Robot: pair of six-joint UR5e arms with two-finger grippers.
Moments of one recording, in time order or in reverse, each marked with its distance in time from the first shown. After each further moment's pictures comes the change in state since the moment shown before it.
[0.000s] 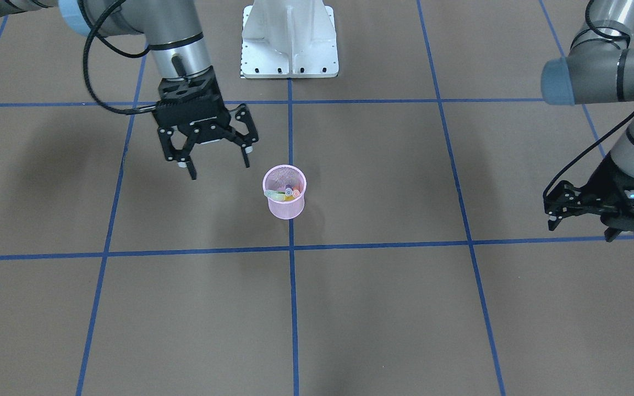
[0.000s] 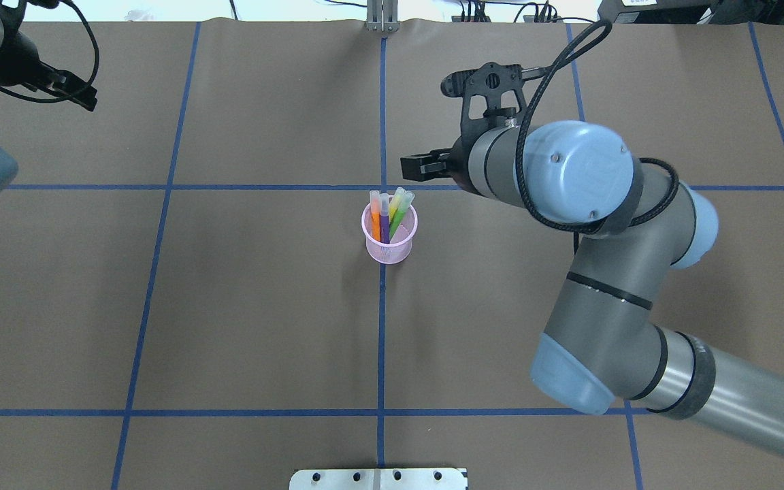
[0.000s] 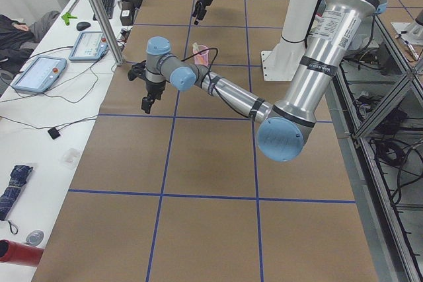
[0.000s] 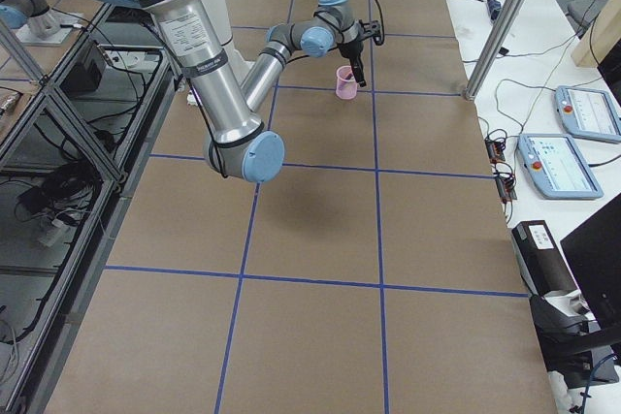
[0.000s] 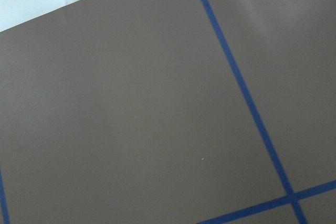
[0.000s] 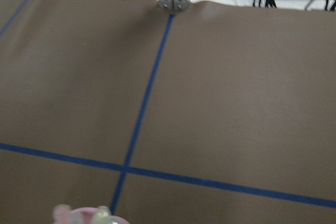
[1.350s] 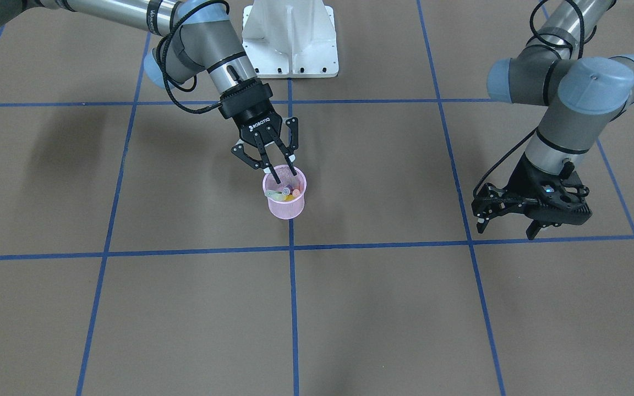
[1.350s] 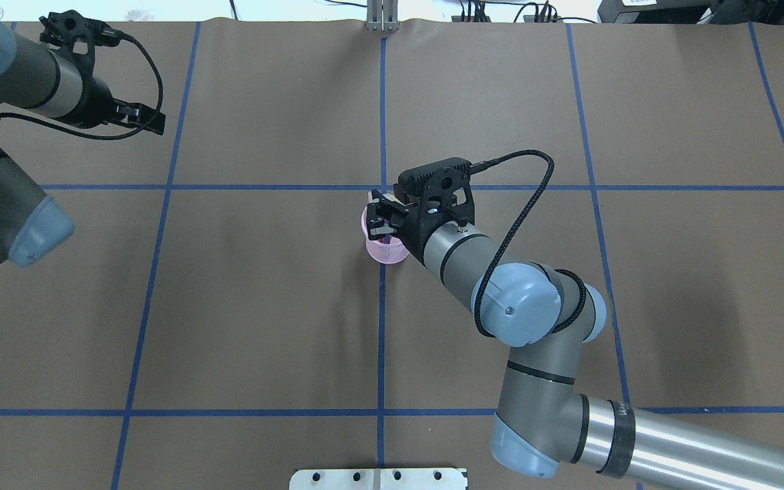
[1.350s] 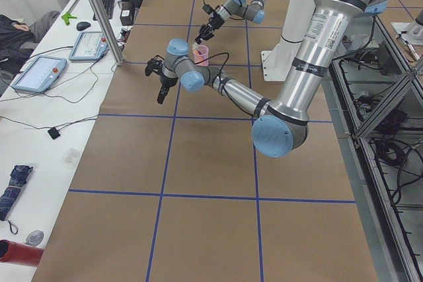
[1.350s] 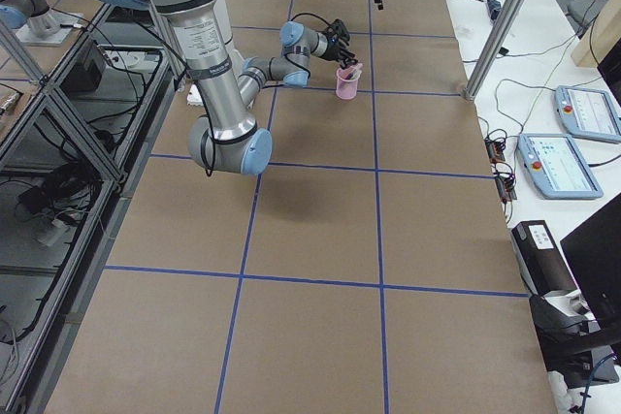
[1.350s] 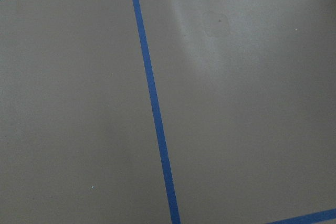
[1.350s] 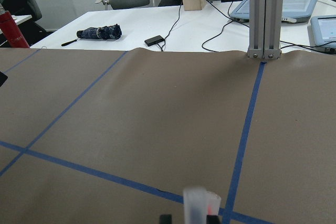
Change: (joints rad) left arm 0.211 -0.070 0.005 -0.221 0.133 -0.420; right arm -0.355 0.023 -0.277 0.865 -0.630 -0.089
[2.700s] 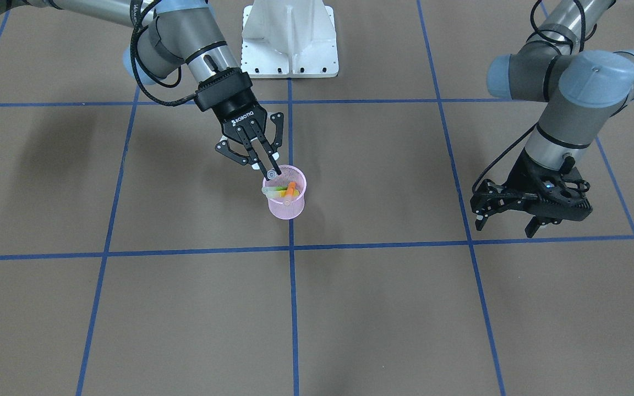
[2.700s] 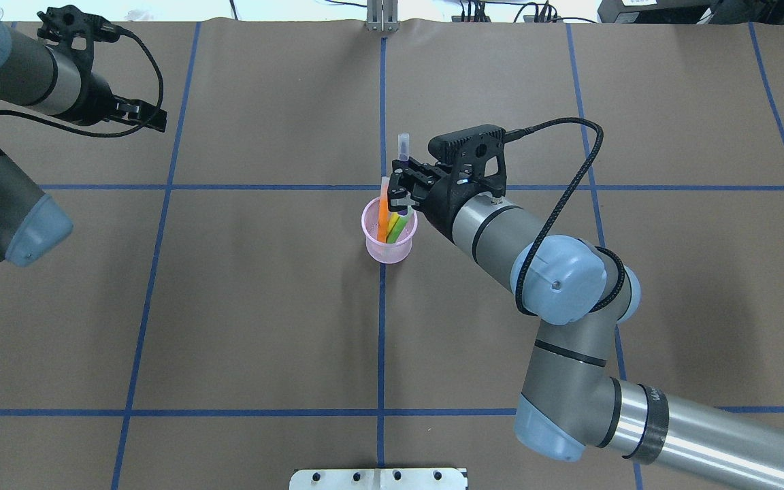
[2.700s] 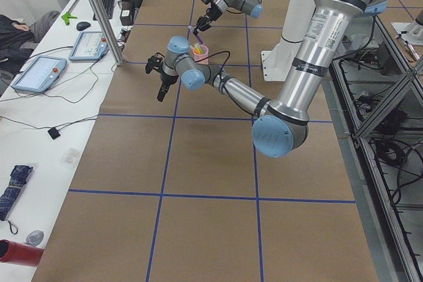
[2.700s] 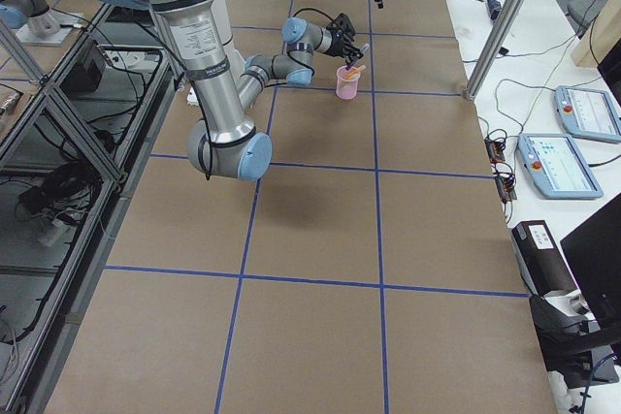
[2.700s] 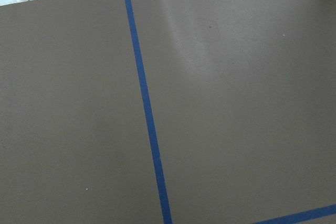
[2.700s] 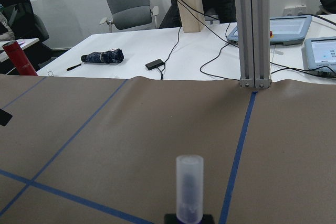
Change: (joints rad) left arm -0.002 0.000 -0.016 0.003 -0.002 0.000; right arm 0.045 -0.035 0.063 -0.002 0.033 -0.004
